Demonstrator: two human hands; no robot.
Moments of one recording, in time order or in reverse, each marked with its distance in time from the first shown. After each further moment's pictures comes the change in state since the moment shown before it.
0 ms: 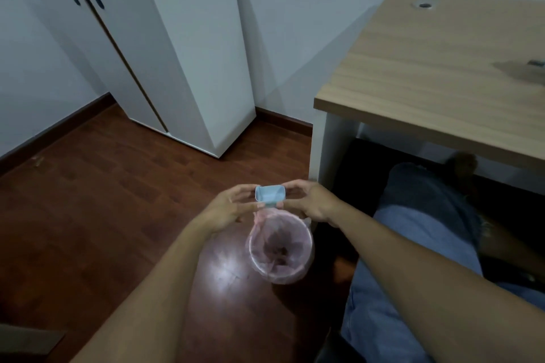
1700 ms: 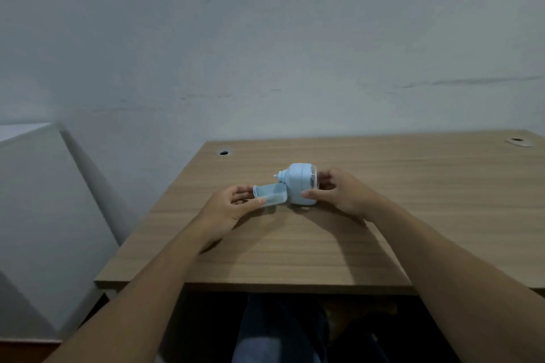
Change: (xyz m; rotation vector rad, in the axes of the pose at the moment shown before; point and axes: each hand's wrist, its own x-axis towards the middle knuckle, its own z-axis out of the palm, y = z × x) left_hand 0.059 0.371 0.299 0.041 -0.251 0.578; right_hand -0.237 -0.045 -0.440 -0.147 0.702 -0.215
